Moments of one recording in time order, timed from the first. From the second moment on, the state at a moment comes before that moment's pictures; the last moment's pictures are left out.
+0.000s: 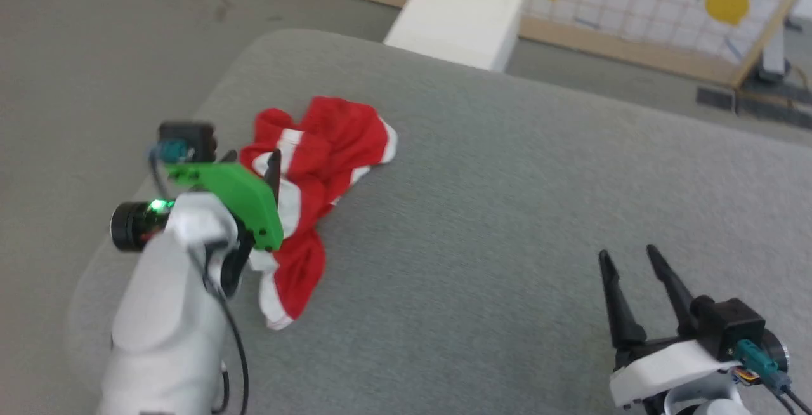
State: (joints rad) left arm -0.53 0.15 -0.08 0.47 -0.29 -0.07 0.24; right arm 0.02 -0.05 0.01 0.12 0.12 0.13 -0.21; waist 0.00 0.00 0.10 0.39
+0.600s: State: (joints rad) left arm -0.61 0.21 -0.07 0.75 -0.30 0.06 0.61; right arm 0.00 -0.05 -0.01 0.07 0.11 0.13 -0.19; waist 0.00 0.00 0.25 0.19
